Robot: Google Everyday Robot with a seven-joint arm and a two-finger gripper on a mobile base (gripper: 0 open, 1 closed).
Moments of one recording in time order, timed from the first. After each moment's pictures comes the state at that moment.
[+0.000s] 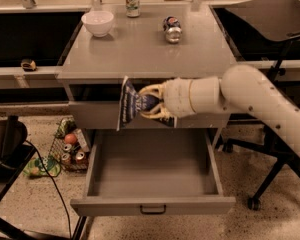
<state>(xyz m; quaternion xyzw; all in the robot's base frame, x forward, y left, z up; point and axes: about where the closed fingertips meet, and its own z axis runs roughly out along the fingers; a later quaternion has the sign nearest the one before) 0.569 0.009 0.817 -0.74 0.40 0.06 0.54</state>
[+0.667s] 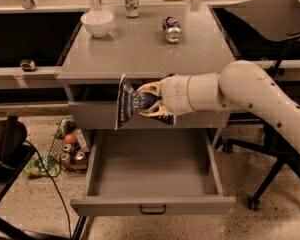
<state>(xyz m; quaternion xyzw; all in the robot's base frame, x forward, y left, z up) 0.566 0.014 0.834 -0.74 0.39 0.05 0.54</state>
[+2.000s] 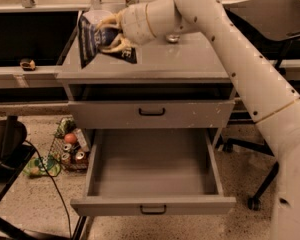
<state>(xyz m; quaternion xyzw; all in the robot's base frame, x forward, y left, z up) 0.682 0.112 0.952 -0.77 0.28 0.07 0.56</state>
